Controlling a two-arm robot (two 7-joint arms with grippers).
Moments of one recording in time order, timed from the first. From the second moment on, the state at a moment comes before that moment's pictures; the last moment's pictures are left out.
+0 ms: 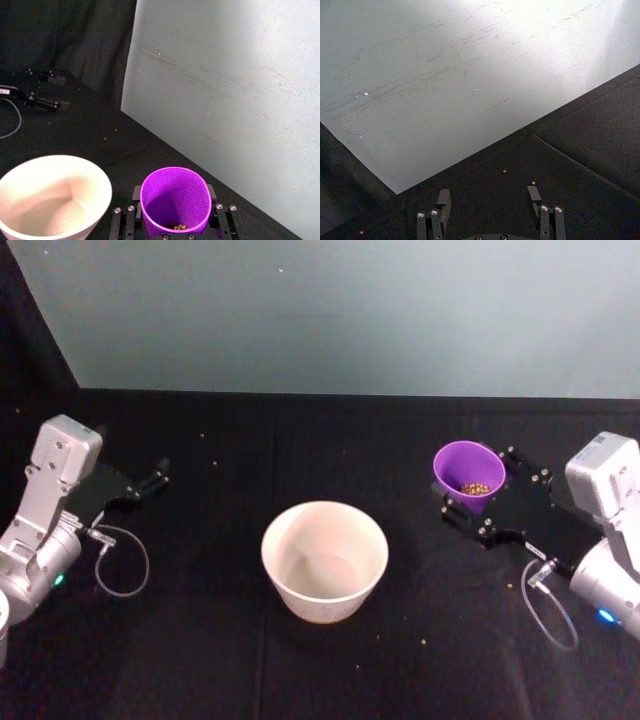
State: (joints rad) left arm -0.20 0.60 0.45 -1.41 -0.25 -0.12 0.03; right arm -0.01 0.57 -0.26 -1.79 0.14 -0.01 0.31
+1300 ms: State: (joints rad) left arm -0.20 0.60 0.45 -1.41 -0.25 -0.12 0.03; right arm 0.03 0.56 -0.37 -1.79 -0.42 -0.07 0.21
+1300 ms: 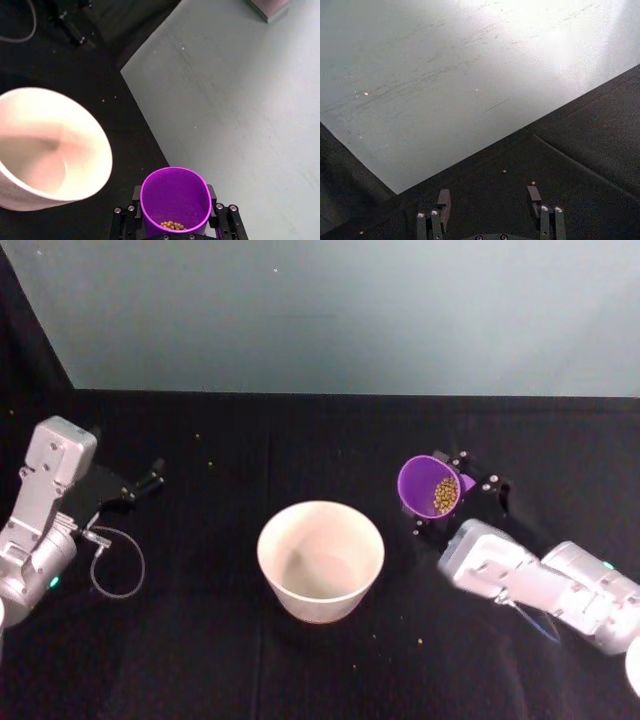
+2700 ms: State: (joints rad) left arm -0.20 0.60 0.45 -1.41 -0.25 -0.12 0.03; right arm 0.23 0.52 -0.62 -1.68 -1.03 0.01 0.11
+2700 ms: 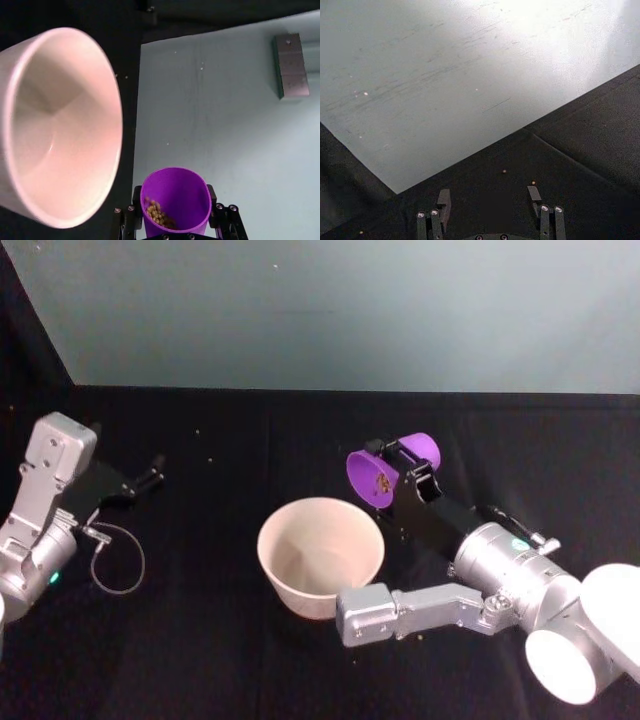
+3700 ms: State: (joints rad) left arm -0.20 0.60 0.45 -1.41 -0.25 -0.12 0.03; right arm 0.26 0.56 -0.70 -1.67 -1.16 0.03 0.06
